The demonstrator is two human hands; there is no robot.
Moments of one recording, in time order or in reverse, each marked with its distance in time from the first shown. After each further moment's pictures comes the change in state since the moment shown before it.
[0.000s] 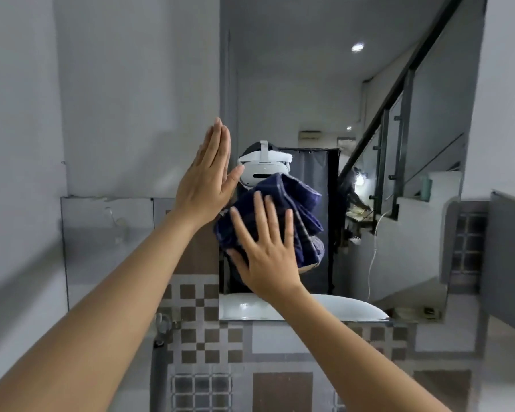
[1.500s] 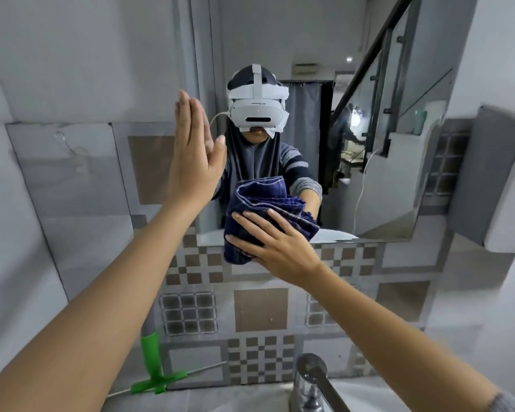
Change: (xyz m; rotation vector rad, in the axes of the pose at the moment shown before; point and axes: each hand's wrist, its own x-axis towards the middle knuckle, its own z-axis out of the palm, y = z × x) left_hand -0.070 0.053 0.037 -0.205 0.074 -0.247; right_hand -0.118 0.057 0.019 -0.151 -0.150 -0.490
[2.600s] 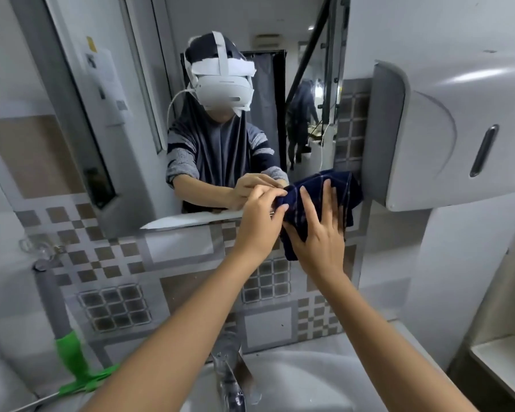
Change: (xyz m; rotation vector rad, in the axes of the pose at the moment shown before) left_hand -0.114 0.175 0.141 -0.428 -0.348 -0.134; right_hand -0.160 0.065 -0.008 0.377 0.039 1.029
